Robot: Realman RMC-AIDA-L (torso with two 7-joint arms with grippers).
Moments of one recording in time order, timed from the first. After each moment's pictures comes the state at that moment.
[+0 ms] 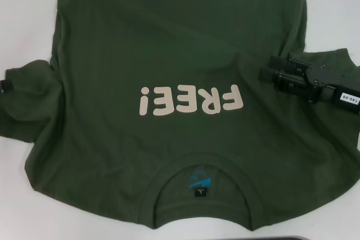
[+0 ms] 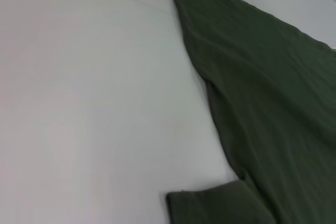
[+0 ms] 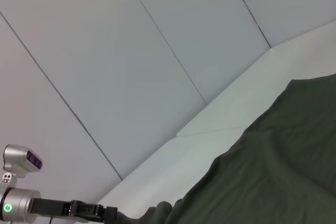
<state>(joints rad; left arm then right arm) -0.38 -2.03 0.36 0.84 2.36 1.40 -2.00 0.40 2.07 -0.39 -0.40 -2.02 -1.64 1.36</state>
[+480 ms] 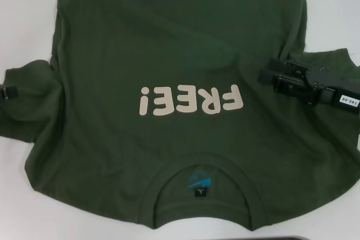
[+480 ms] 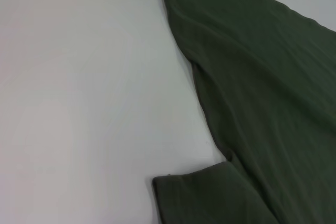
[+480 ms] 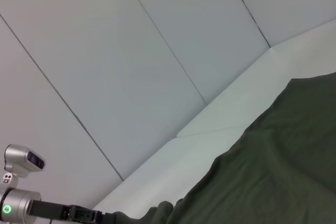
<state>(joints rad) -0.39 -2.02 0.36 0.85 2.40 1.45 -1.99 0.39 2.07 -0.39 -0.40 -2.02 -1.64 1.36</state>
